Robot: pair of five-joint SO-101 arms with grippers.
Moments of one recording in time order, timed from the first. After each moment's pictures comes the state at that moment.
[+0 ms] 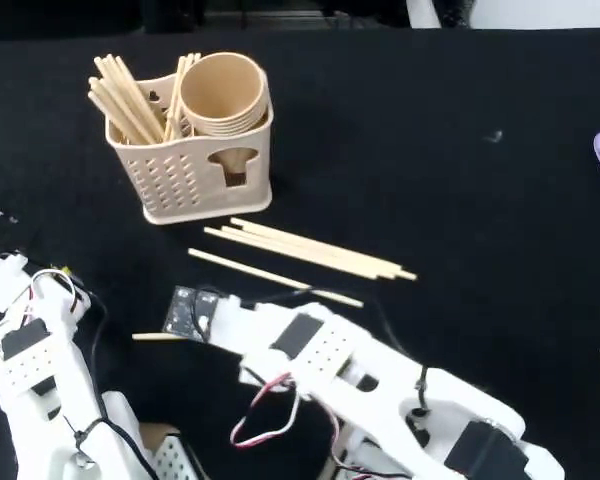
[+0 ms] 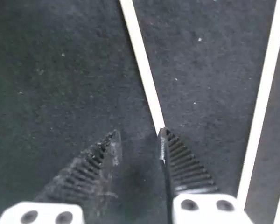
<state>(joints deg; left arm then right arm) -38.4 -52.0 75.6 34.1 15.7 -50.1 -27.6 64.5 46.1 27.3</state>
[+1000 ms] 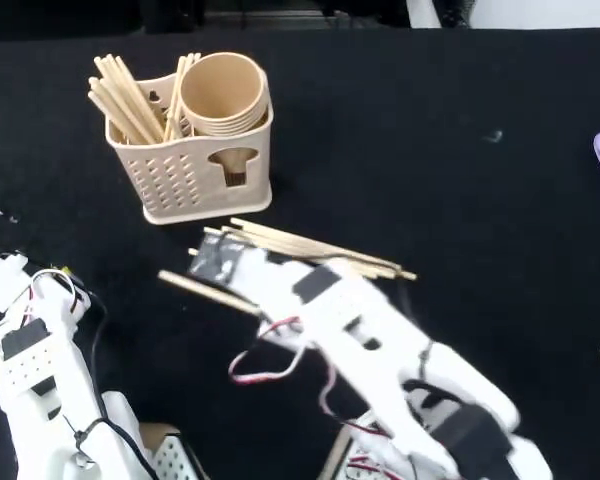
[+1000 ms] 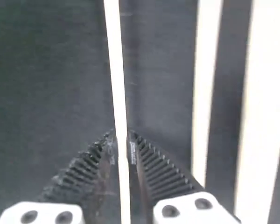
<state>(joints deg) -38.4 -52.0 75.6 34.1 15.7 -34.9 -22.5 55.4 51.8 33.3</state>
